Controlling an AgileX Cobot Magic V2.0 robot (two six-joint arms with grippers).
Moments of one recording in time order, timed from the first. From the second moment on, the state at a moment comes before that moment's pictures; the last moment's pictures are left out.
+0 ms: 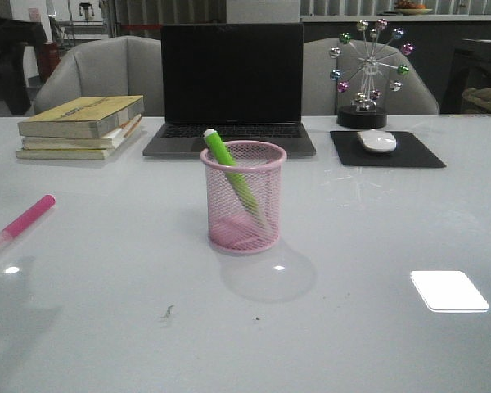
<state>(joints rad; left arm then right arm) -0.08 1.91 -1.69 -0.08 1.05 0.02 -0.06 0.76 -0.81 0.08 0.69 -0.13</state>
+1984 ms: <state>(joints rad) -0.14 2.21 -1.74 -0.15 0.96 0.02 -0.06 0.76 -0.81 0.04 0.74 -0.13</state>
